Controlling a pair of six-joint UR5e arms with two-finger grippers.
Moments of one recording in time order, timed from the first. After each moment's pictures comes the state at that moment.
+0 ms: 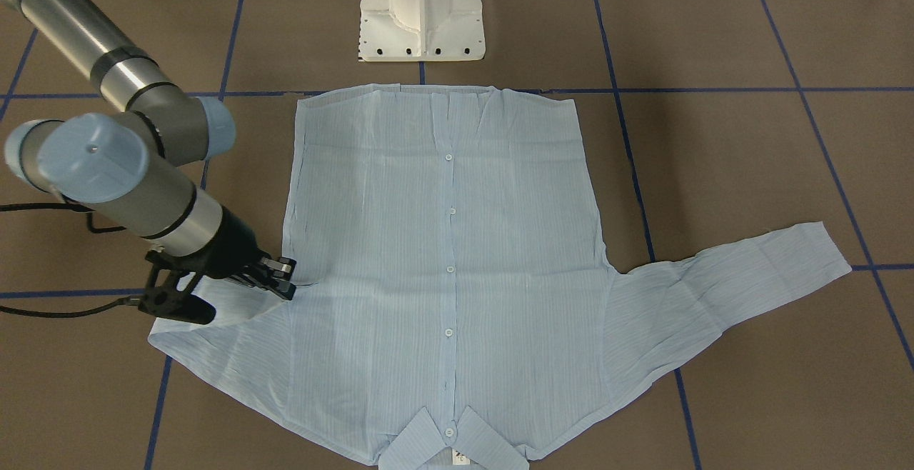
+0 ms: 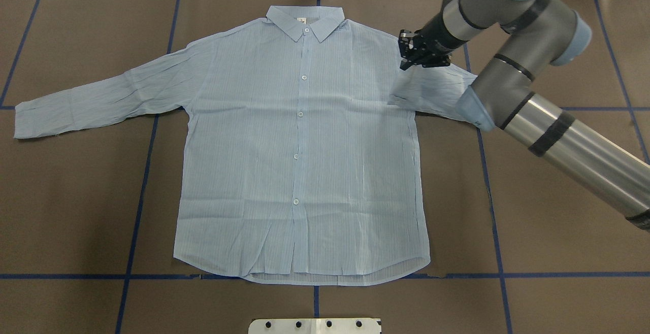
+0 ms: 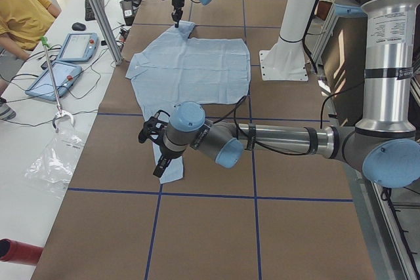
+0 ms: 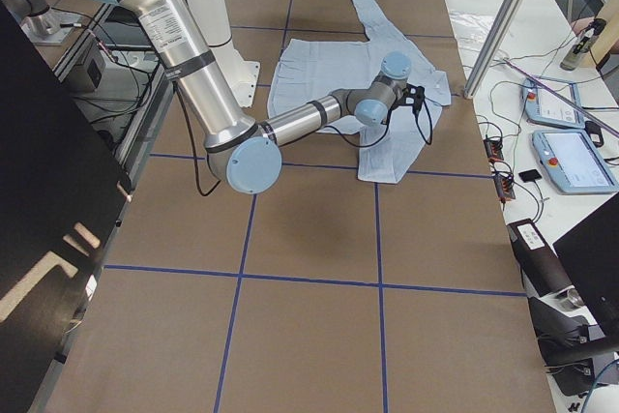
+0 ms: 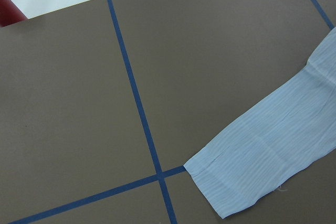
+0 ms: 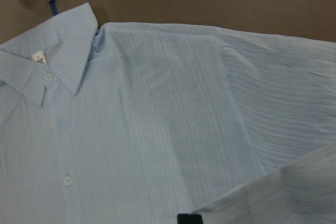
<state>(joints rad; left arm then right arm) -1.55 -1.51 -1.67 -2.09 -2.34 -0.08 0.88 -0.84 1.28 -1.00 2.15 1.41</state>
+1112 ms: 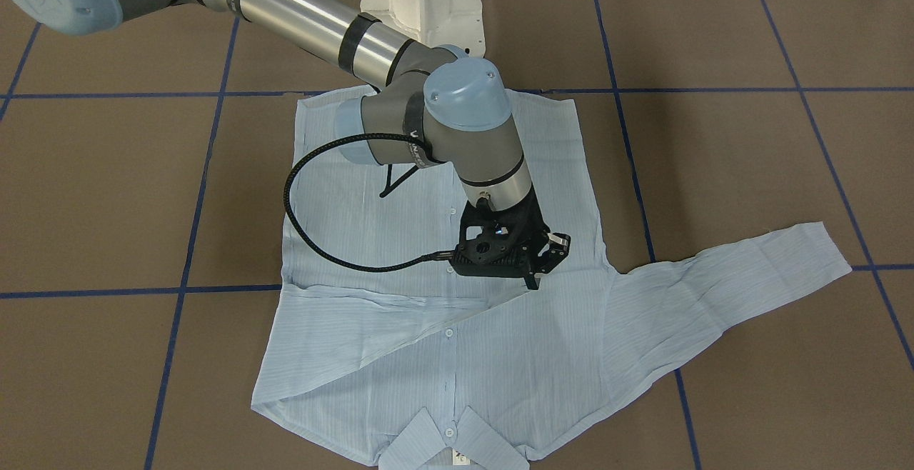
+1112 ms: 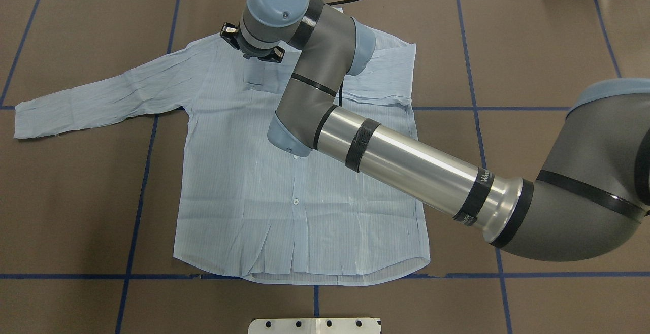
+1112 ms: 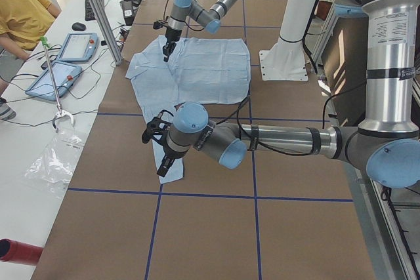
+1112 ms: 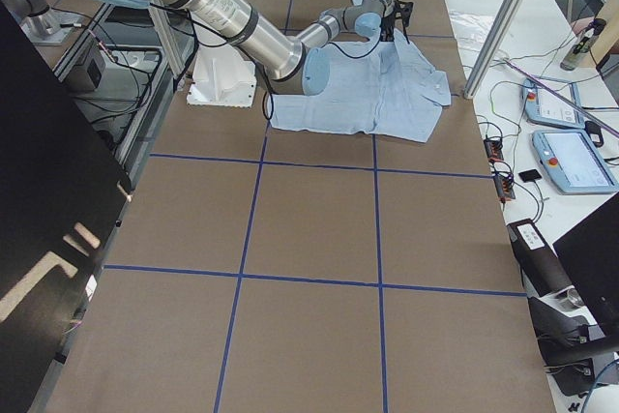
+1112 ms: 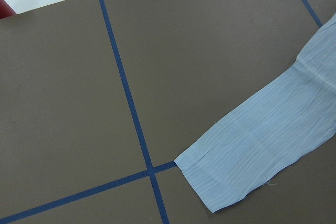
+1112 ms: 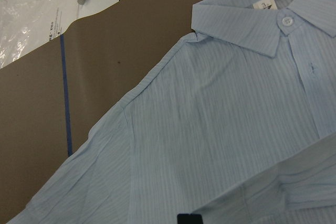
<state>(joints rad) -1.55 -1.49 -1.69 -2.09 -2.36 -0.08 0.63 -0.36 0.89 -0.95 1.78 1.54</state>
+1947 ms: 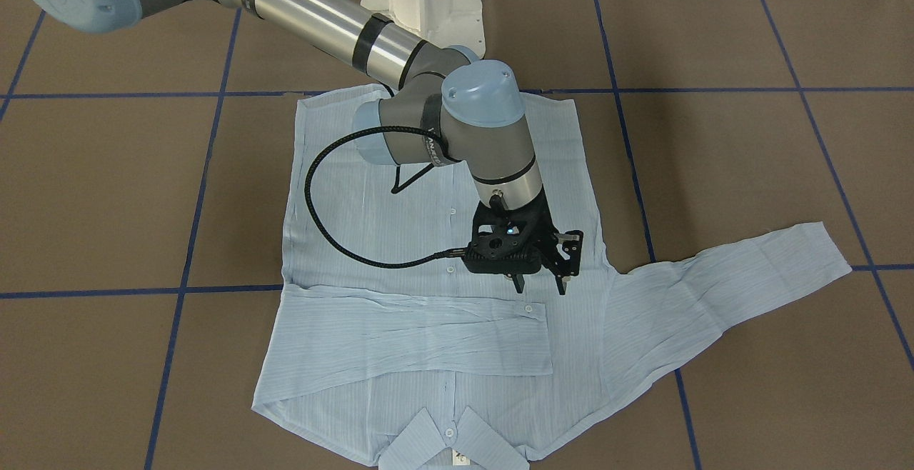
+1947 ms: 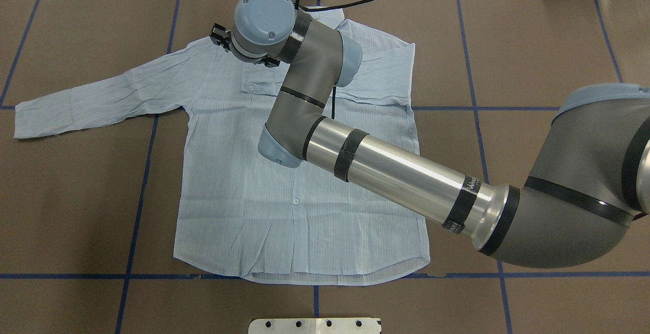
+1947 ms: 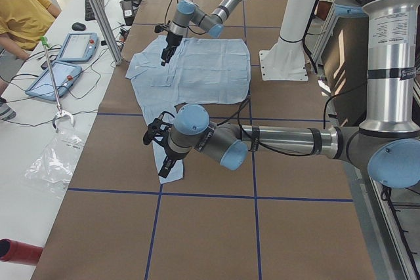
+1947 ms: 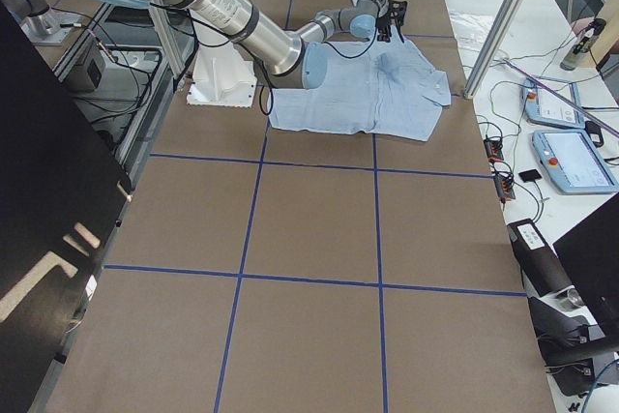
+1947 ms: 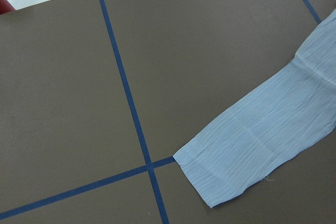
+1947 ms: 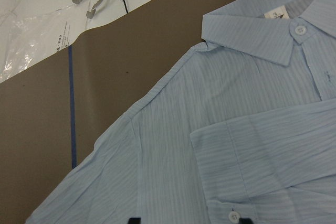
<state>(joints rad) -1.55 -1.48 -1.67 -2.09 -2.39 -0.09 0.60 -0.32 0.85 -0.93 1.68 1.55</state>
